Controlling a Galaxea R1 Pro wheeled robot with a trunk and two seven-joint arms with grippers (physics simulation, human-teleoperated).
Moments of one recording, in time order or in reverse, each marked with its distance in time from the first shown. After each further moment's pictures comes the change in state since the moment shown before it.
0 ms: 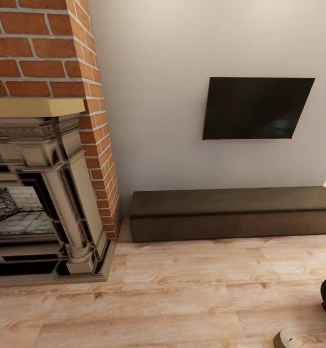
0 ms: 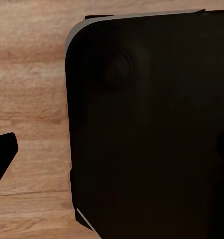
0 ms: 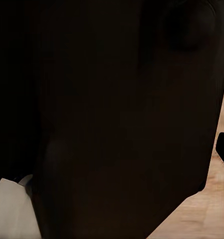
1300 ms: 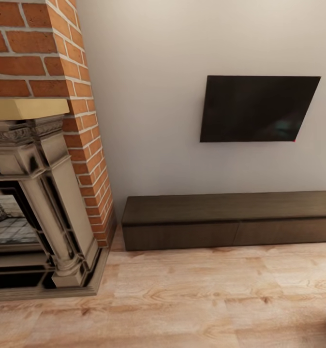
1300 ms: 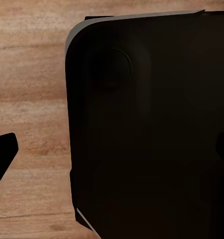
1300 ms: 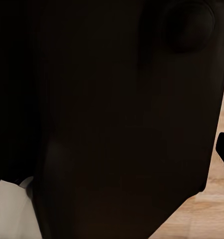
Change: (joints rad) left arm 0.000 0.000 0.000 0.000 0.000 -0.001 0.000; right arm 0.000 0.000 -0.003 -0.003 -0.006 0.000 -0.001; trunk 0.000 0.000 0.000
